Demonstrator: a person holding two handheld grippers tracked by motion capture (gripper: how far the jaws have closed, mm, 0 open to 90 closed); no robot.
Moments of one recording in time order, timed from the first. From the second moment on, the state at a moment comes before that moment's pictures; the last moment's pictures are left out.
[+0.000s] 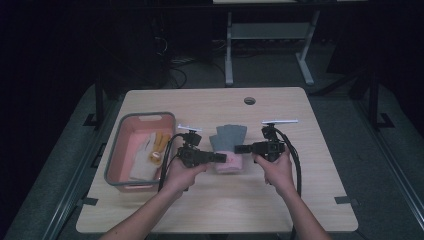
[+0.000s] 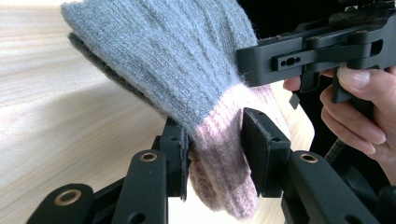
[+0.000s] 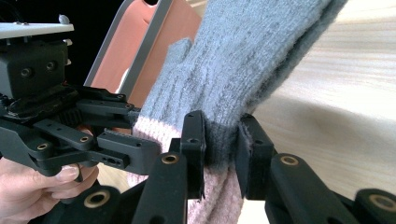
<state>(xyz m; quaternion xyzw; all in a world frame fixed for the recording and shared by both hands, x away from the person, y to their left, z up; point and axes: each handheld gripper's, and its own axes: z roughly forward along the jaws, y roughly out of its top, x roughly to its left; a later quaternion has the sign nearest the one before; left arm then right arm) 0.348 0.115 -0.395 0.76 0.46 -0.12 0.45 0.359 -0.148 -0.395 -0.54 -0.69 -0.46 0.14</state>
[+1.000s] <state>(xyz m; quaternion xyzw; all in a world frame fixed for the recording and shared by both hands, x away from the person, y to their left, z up) 0.346 0.151 -0.383 0.75 0.46 -0.11 0.46 0.370 -0.113 -0.381 -0.52 -0.71 -0.45 0.15</state>
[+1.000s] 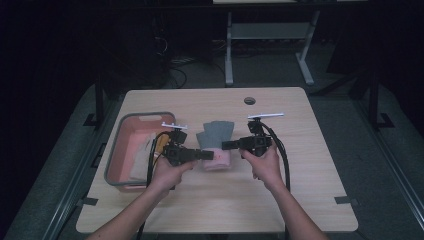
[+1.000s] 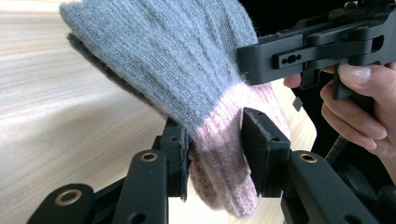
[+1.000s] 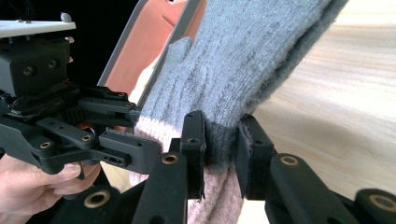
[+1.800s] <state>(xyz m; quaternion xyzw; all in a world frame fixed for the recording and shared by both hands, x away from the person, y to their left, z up) 0.345 0.182 -0.371 0.74 0.47 -0.10 0.47 0.379 -0.084 -0.370 -0.50 -0.72 -0.46 0.16</state>
